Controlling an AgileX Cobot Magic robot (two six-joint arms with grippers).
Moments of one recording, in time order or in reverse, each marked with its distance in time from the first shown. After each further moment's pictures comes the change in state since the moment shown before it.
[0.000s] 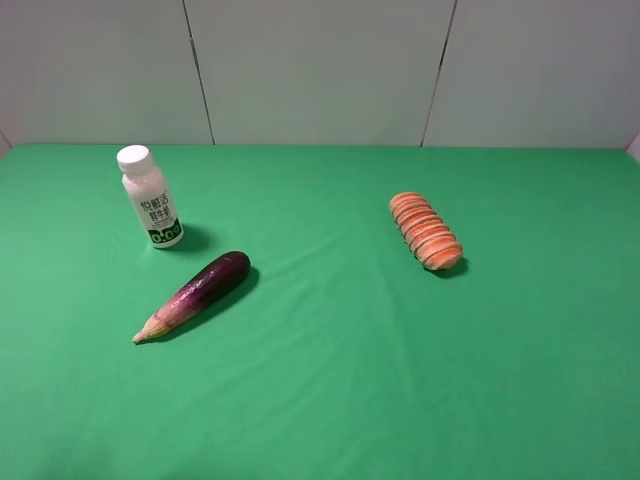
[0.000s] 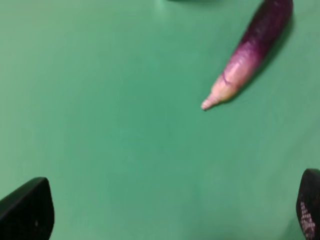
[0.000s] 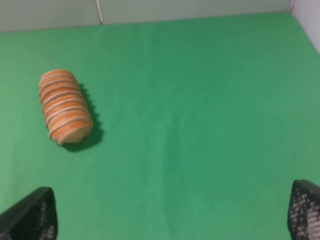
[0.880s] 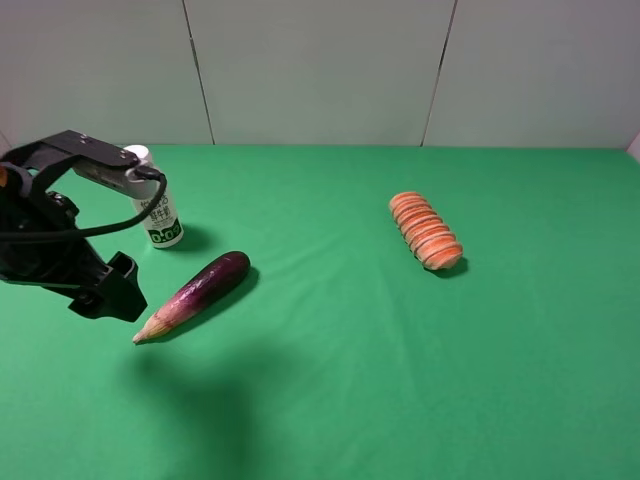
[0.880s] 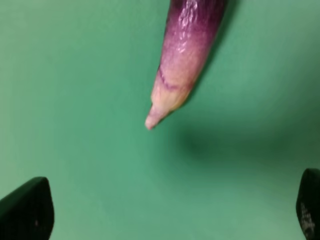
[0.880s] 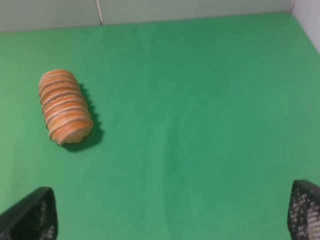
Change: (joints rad) left arm -0.267 0.722 0.000 -0.006 -0.369 0.065; right arm 0.000 0.000 0.000 0.000 0.000 0.000
